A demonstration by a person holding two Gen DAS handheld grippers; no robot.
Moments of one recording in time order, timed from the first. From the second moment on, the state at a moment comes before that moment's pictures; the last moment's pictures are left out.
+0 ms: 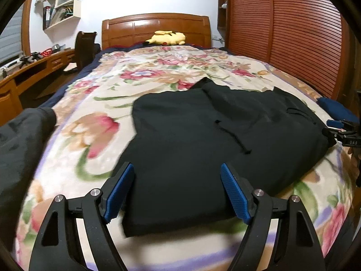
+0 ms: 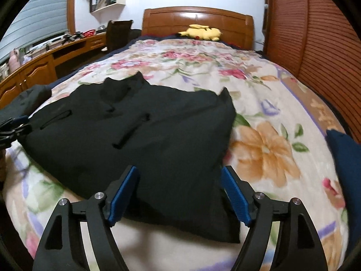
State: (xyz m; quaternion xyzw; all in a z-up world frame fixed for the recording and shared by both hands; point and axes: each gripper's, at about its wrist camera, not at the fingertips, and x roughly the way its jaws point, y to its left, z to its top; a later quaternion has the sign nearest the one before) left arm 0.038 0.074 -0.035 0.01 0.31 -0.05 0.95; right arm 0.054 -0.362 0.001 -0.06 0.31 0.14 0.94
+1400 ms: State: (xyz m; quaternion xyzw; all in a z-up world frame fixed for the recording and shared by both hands) left arm 0.013 0.097 -0.029 0.01 0.31 -0.03 0.95; right arm 0.056 -0.353 -0.008 -0.05 0.31 0.19 0.93
